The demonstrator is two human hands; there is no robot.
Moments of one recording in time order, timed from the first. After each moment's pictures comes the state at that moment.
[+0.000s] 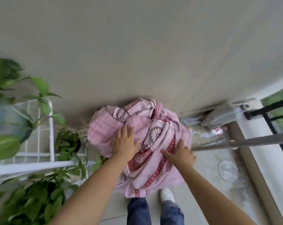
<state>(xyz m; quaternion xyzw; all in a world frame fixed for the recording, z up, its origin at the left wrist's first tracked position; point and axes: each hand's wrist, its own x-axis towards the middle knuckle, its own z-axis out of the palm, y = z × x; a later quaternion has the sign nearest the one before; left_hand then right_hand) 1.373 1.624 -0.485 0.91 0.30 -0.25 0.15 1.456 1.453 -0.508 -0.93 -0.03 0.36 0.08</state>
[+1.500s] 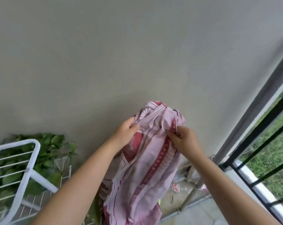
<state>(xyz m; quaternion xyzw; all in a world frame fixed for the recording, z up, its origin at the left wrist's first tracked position) 1.411 1.579 -0.154 0.82 0.14 0.13 0.54 1.487 1.402 -0.160 -0.85 -0.29 -0.02 0.43</state>
